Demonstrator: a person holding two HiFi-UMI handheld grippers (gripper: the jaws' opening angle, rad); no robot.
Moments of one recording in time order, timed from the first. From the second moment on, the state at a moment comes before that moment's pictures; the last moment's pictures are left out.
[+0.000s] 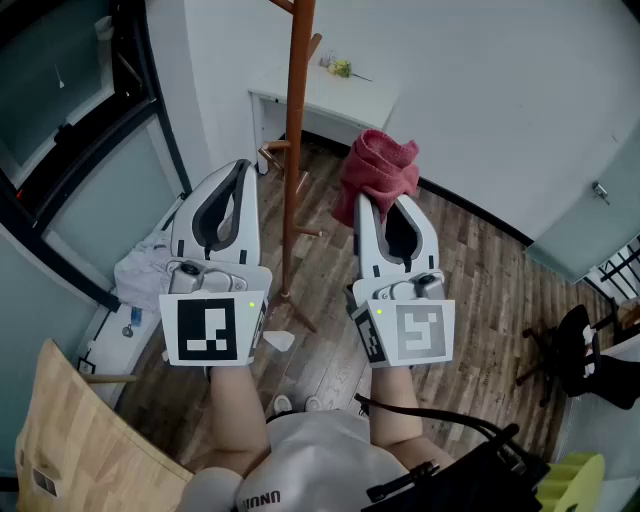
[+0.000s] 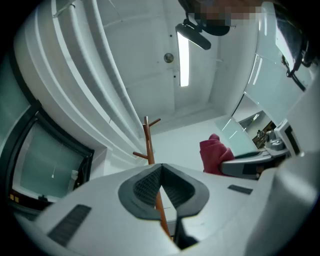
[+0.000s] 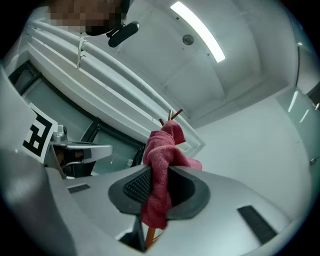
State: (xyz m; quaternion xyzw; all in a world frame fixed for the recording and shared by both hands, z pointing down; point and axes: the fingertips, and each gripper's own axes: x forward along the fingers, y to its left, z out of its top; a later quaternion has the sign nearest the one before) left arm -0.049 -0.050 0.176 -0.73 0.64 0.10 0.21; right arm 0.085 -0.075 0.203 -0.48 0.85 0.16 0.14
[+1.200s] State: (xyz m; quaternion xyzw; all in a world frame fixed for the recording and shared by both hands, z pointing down) left arm -0.065 -0.044 0.203 -0.75 0.63 0.08 0.18; right arm 0.069 -0.080 0.198 -0.49 0.84 0.17 0.15
